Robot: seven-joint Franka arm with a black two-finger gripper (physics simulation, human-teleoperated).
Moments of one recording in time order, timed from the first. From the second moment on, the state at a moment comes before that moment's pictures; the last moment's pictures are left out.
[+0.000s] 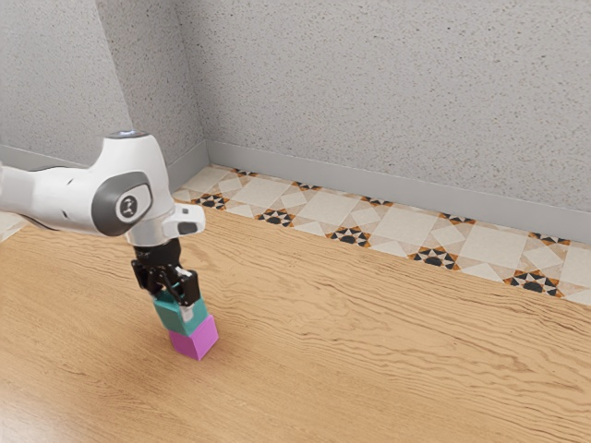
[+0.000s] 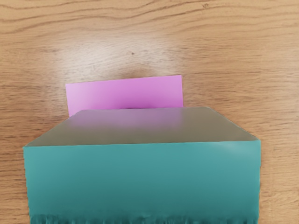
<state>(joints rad) -0.22 -0.03 0.25 -2.31 -0.09 2.14 0.17</state>
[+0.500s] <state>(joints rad) -0.25 -0.22 0.25 -2.26 -0.06 2.06 0.19</state>
